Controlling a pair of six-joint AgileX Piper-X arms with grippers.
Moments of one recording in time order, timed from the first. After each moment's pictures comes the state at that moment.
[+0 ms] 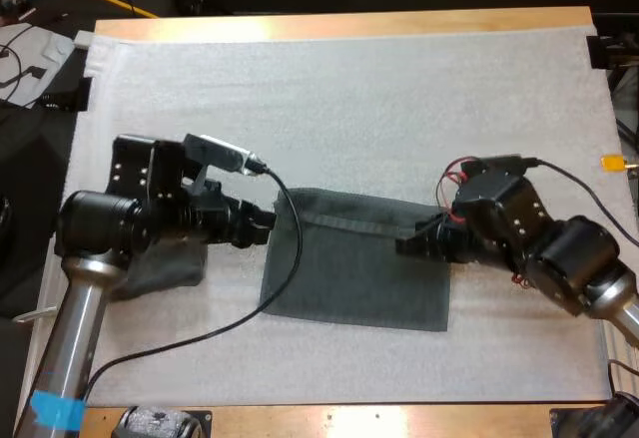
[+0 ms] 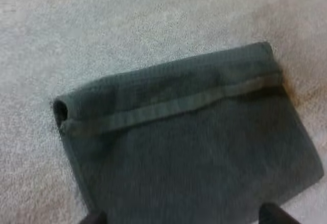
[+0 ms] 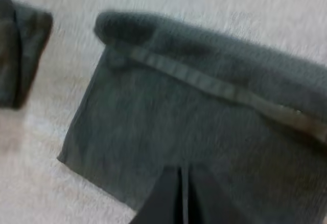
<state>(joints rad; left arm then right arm) -0.20 1.16 -1.14 1.14 0.46 -1.69 0.68 1.15 -1.03 0.83 -0.08 -1.35</state>
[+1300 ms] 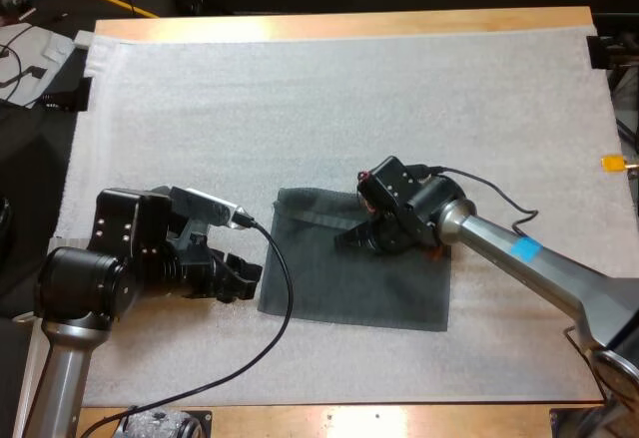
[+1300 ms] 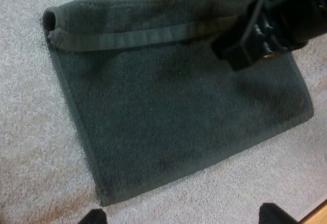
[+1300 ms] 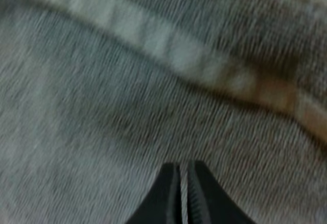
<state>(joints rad) -0.20 0.92 -1.03 1.33 0.42 -1.69 0.75 1.74 -1.17 0.78 -0.09 -1.35</state>
